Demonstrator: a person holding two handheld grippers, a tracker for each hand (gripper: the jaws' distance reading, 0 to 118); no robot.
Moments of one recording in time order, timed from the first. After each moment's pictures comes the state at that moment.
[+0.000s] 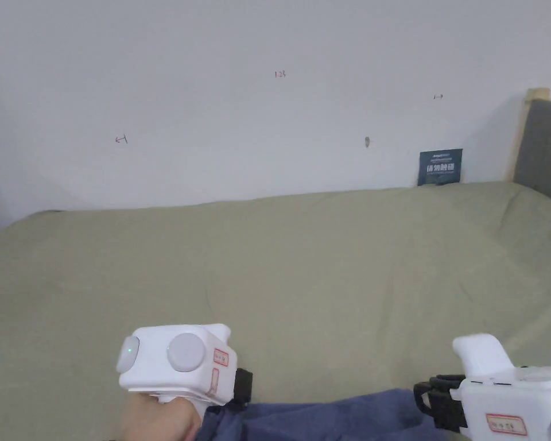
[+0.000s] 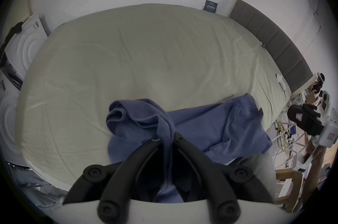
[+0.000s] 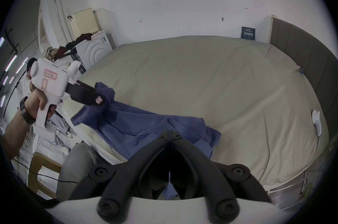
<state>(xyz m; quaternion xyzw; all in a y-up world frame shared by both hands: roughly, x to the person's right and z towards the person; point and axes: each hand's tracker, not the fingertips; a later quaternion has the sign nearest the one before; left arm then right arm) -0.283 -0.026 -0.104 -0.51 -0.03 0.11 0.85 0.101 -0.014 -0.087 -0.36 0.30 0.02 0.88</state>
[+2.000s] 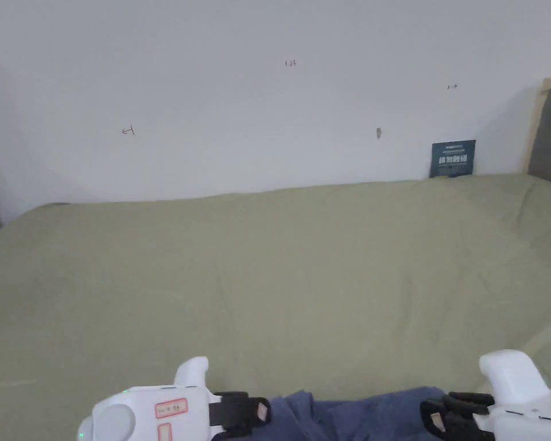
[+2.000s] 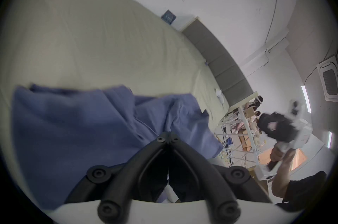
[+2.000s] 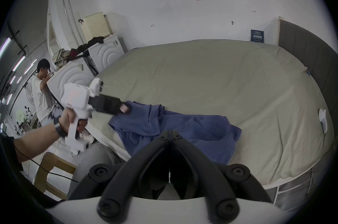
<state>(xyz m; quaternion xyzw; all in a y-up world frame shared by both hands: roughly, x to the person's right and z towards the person) -0.383 -0.085 -0.058 -0.38 -0.20 0.29 0.85 0.069 0.000 -0.044 -0.35 0.35 0.01 0.87</state>
